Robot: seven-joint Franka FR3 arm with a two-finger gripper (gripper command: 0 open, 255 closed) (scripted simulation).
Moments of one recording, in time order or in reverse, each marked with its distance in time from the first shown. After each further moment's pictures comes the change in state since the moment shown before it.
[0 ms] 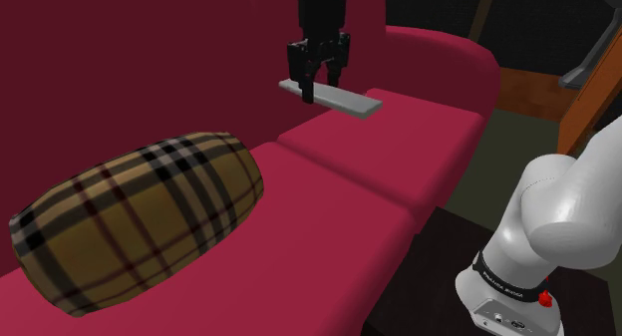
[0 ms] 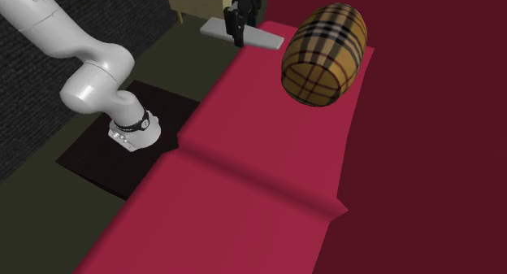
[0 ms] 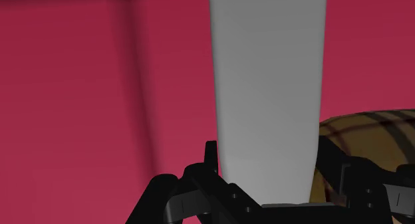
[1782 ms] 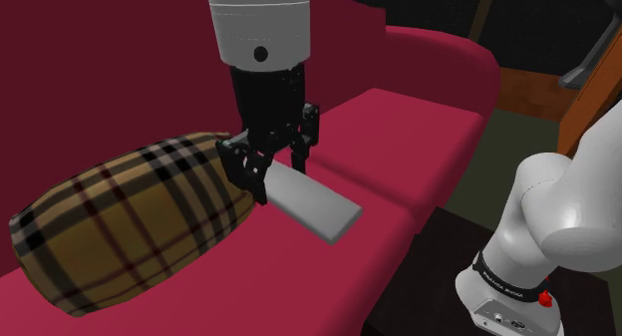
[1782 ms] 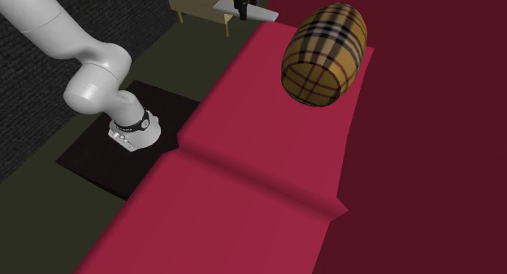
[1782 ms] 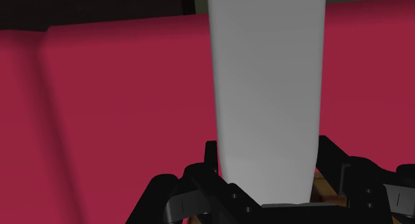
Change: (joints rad) arm 0.138 0.083 0.274 -0.043 0.039 0.140 0.401
